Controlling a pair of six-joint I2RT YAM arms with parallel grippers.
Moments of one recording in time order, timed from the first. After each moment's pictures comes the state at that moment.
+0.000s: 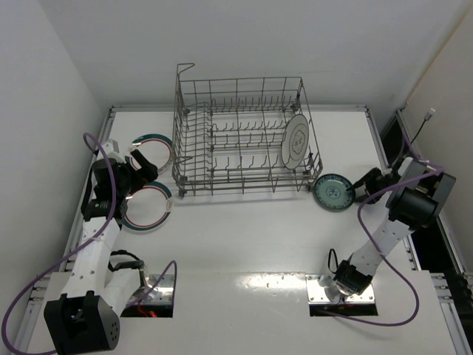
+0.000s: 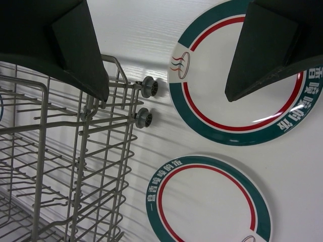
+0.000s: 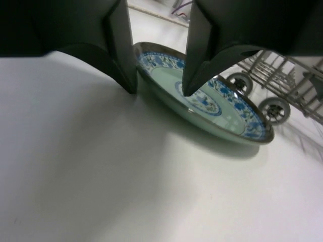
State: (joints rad) left arm 0.14 0.88 0.66 -0.23 0.08 -0.45; right arm -0.62 1.99 1.18 -0.67 -0.48 0.33
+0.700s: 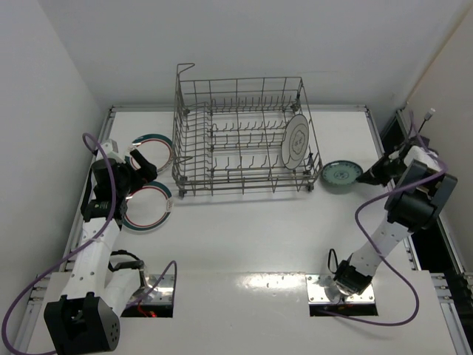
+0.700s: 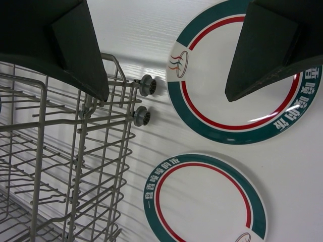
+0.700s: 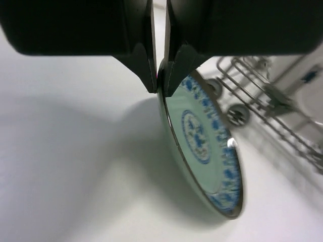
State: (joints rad) left arm 0.14 0.87 0.66 -0.23 0.06 -0.45; right arm -0.61 1.99 1.33 -0.74 -0.51 0.28
